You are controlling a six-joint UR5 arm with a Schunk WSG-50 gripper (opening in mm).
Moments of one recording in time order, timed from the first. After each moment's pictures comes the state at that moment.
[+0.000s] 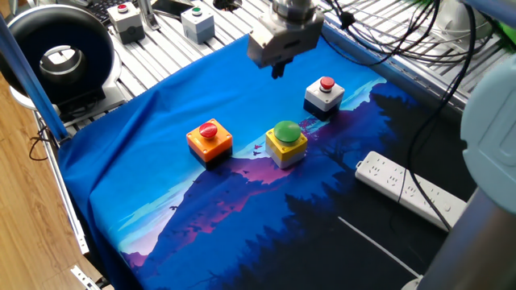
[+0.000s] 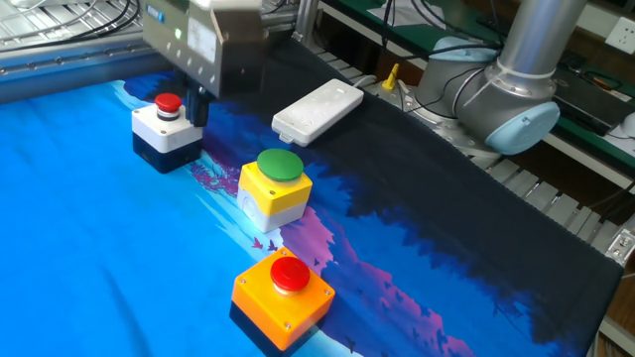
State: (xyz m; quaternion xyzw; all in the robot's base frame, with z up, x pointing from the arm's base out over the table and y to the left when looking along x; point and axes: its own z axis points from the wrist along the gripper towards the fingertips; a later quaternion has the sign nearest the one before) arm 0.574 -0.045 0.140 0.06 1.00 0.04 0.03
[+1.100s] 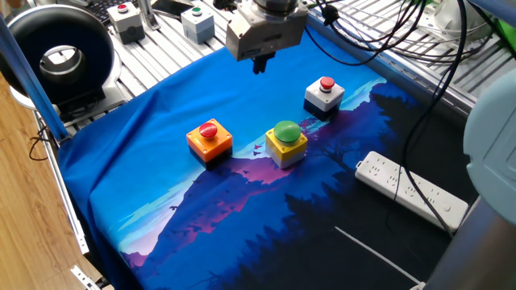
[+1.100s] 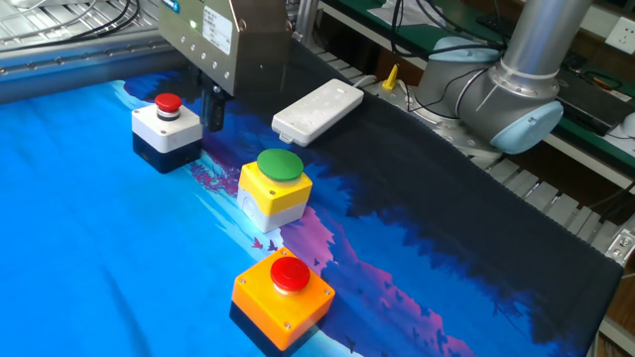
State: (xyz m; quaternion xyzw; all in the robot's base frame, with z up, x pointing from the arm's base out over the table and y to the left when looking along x) arm 0.588 -0.005 0.156 0.11 0.99 0.05 0.03
